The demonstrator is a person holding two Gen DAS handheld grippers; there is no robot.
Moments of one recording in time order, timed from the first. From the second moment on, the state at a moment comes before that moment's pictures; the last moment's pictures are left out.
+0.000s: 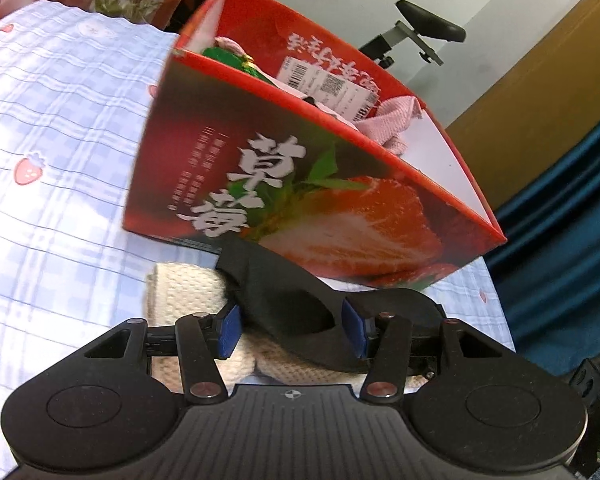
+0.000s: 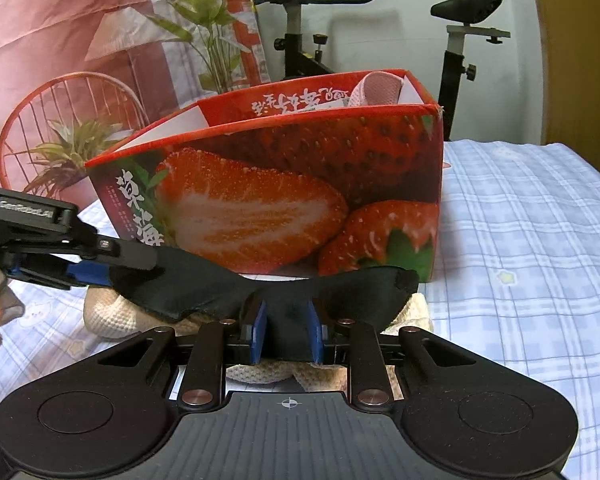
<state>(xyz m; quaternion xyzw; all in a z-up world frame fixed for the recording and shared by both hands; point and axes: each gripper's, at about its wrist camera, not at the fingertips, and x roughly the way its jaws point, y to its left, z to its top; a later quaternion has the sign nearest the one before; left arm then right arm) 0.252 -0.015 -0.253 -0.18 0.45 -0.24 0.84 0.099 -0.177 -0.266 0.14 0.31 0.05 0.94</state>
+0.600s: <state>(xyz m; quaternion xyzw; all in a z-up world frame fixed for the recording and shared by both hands) 0.194 -0.010 -0.227 -0.13 0.39 -0.25 0.87 0.085 -0.172 -0.248 0.15 0.29 0.06 0.94</state>
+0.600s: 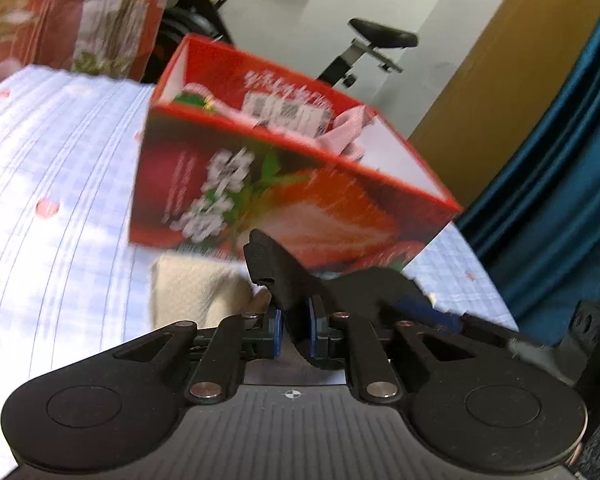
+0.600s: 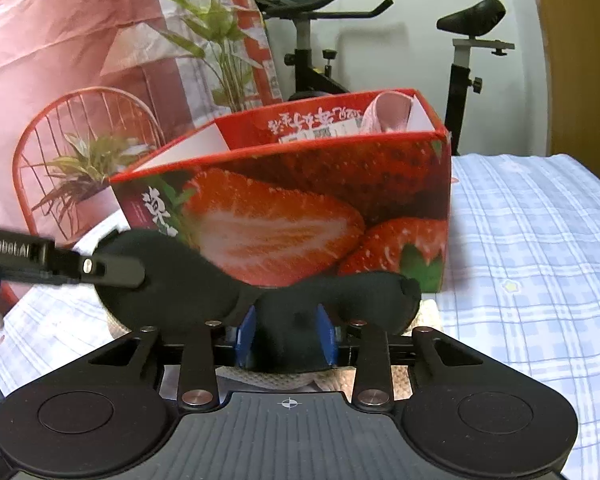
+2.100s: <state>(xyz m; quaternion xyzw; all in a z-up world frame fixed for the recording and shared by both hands) 0.175 -0.004 -0.223 -0.11 0.35 -0.25 0.90 0.066 -0.175 -0.194 0.13 0.21 0.06 0.97</state>
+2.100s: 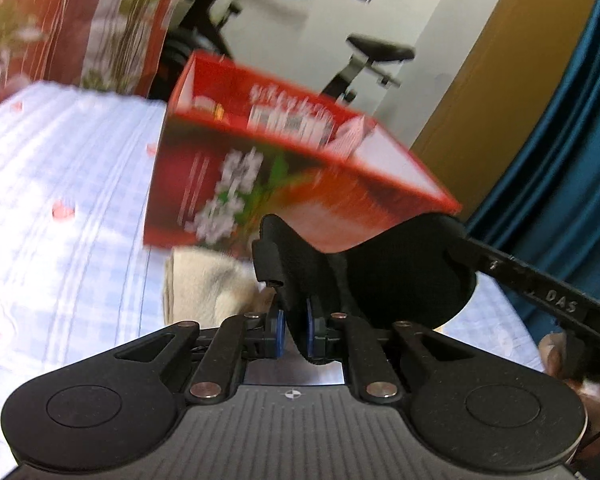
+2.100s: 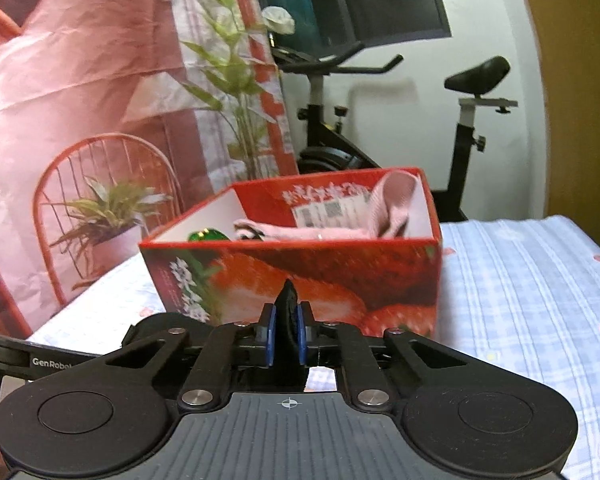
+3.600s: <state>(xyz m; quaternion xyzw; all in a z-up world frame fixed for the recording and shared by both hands) 0.310 -0.057 -0.161 -0.03 0.36 -0.23 0.90 0.203 -0.214 -0.173 0.13 0.27 -0.01 0.95</state>
